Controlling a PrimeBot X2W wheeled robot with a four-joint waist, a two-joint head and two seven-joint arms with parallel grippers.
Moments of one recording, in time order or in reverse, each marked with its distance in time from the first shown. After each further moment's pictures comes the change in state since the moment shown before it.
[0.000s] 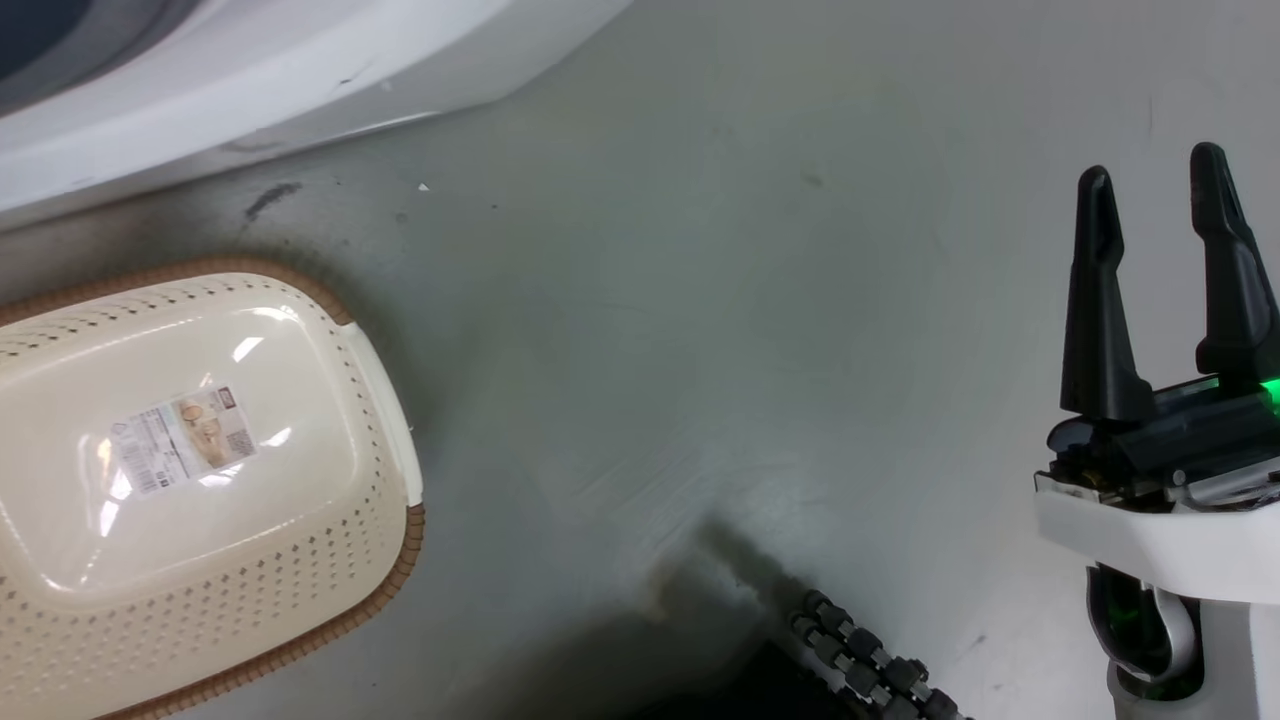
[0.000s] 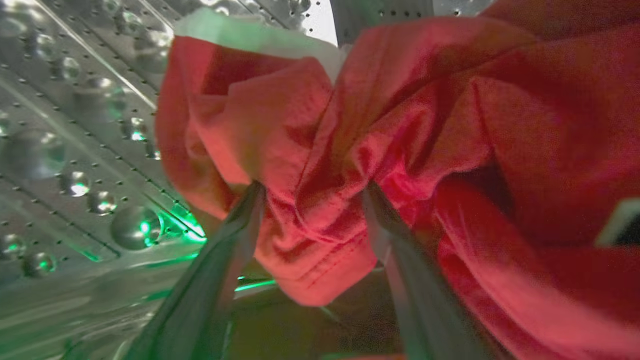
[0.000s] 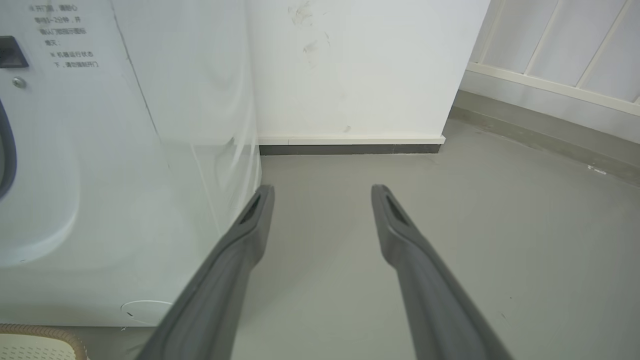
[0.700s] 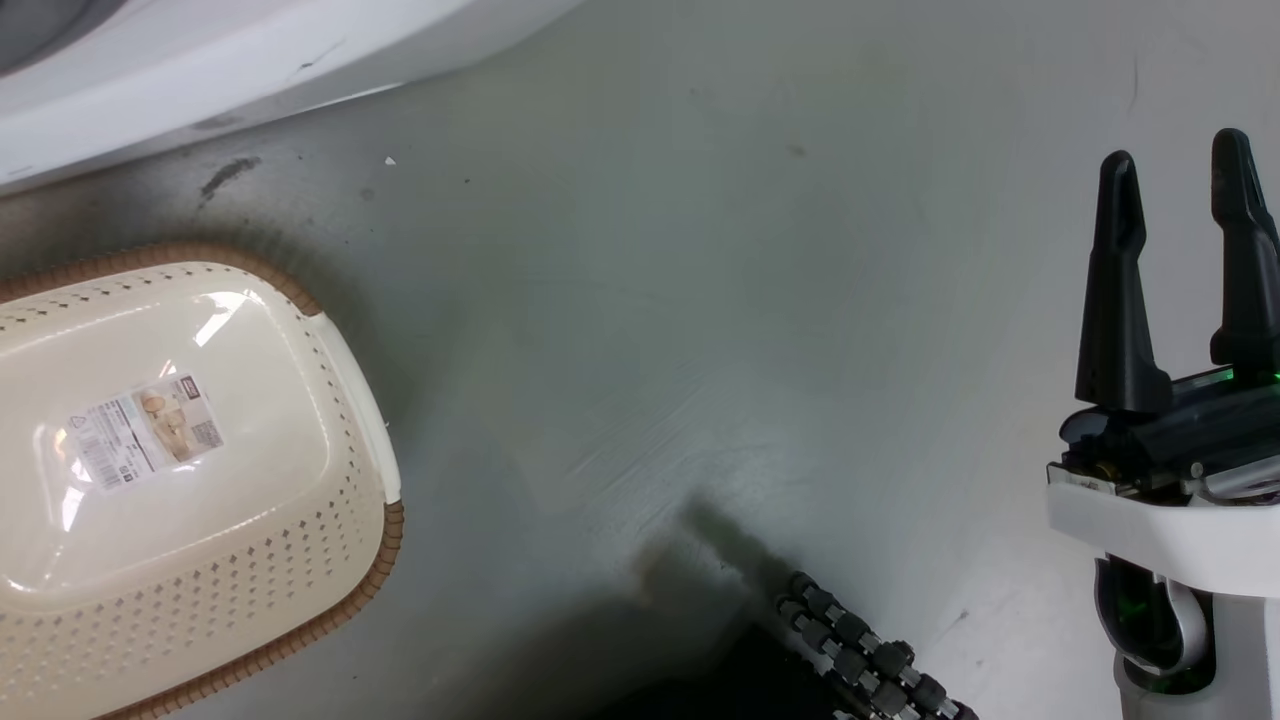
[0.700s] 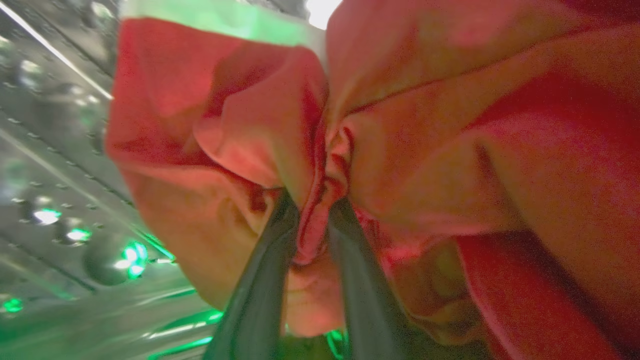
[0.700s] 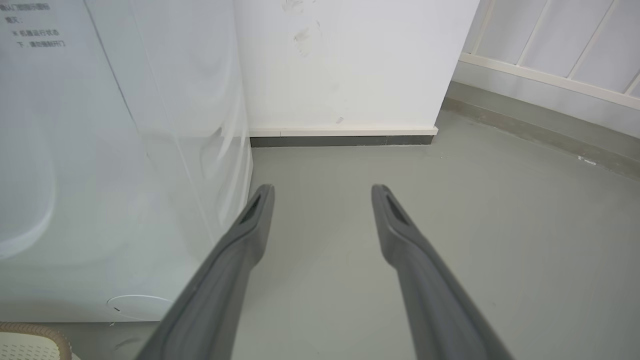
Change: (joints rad) left arm -0.020 0.053 -0.057 -0.041 -0.001 0.006 -0.003; right arm -0.011 0.000 -0.010 -0.012 0.034 0.000 0.000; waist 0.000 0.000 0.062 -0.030
